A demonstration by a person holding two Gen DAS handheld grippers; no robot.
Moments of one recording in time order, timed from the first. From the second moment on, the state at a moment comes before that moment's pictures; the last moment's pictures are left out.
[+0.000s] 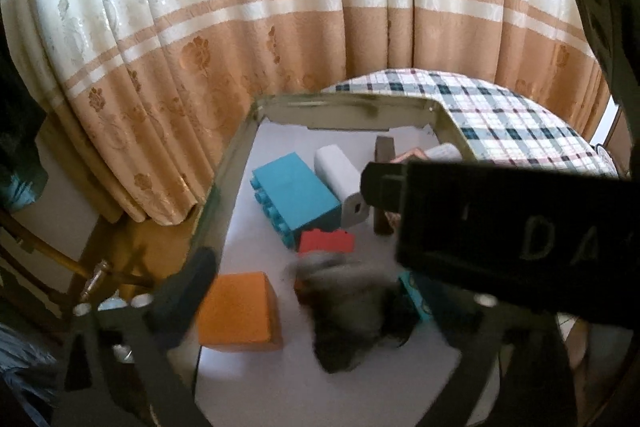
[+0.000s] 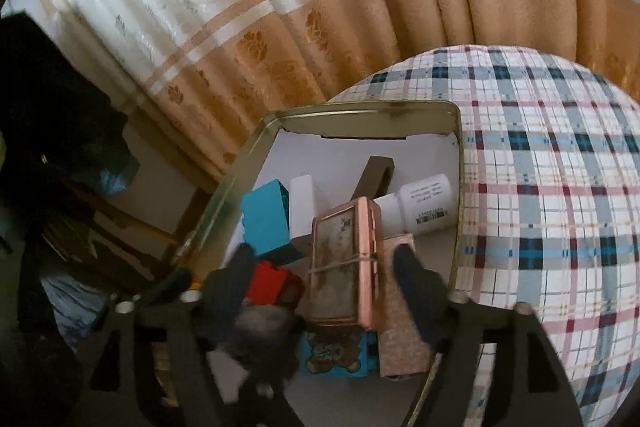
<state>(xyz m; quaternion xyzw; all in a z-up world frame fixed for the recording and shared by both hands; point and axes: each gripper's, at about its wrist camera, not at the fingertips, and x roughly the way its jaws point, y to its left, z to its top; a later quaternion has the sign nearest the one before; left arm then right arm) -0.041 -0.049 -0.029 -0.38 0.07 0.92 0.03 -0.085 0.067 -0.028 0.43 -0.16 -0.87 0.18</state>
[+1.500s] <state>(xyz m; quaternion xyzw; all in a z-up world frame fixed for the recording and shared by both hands) 0.000 -0.040 0.002 -0.37 0.05 0.93 -0.01 0.013 0.112 0.019 0.31 -0.17 -0.93 0.06</state>
